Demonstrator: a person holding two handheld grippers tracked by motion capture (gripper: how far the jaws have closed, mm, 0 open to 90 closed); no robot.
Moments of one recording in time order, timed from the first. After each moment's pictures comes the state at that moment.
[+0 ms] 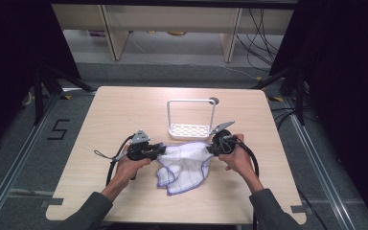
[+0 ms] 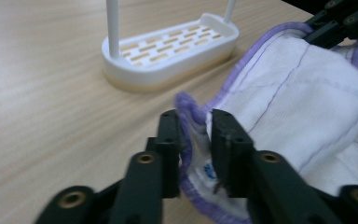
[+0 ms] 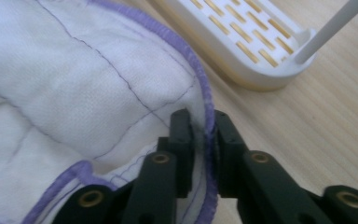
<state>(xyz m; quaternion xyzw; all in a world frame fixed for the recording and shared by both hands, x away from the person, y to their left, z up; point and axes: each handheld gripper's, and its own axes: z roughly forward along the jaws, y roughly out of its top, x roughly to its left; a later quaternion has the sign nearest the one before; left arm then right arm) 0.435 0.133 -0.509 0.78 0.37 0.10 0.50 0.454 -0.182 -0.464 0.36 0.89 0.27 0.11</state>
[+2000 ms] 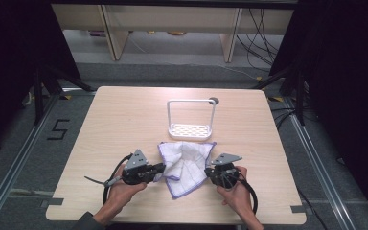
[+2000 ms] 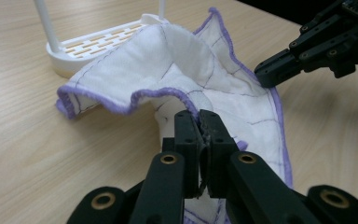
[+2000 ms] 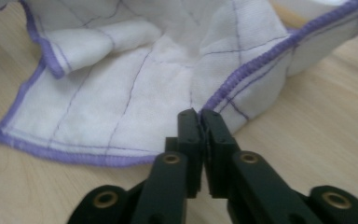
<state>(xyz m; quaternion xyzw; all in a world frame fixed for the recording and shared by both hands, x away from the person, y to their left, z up) 0.353 0.133 -0.485 0.78 0.33 0.11 0.52 0.358 -0.181 -0.491 0.40 0.84 0.34 0.13</state>
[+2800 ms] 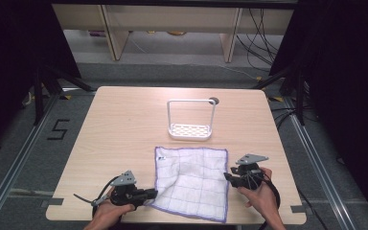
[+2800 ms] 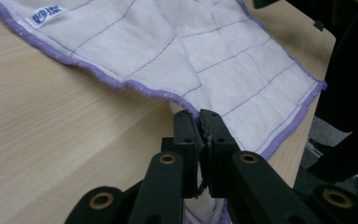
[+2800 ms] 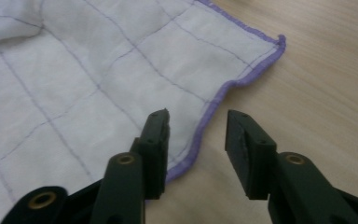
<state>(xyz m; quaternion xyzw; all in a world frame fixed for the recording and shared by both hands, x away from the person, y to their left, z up) 0.311 0.159 -0.521 0.79 0.36 -0.01 0.50 0.350 -0.244 -0.482 0.43 0.83 0.32 0.14</state>
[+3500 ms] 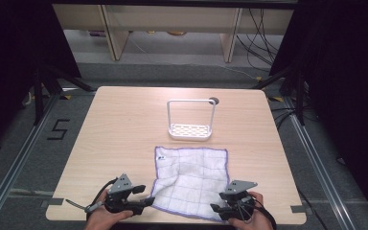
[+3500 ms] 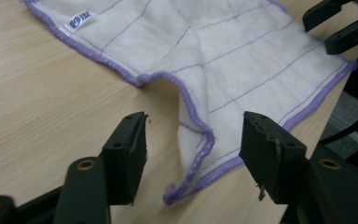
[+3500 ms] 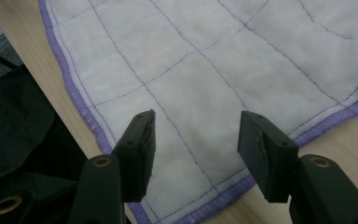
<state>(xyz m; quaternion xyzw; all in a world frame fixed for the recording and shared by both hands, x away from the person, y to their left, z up) 0.291 0.162 -0.509 0.81 0.36 0.07 0.47 0.281 -0.209 -0.493 0.37 0.87 0.33 0.08</state>
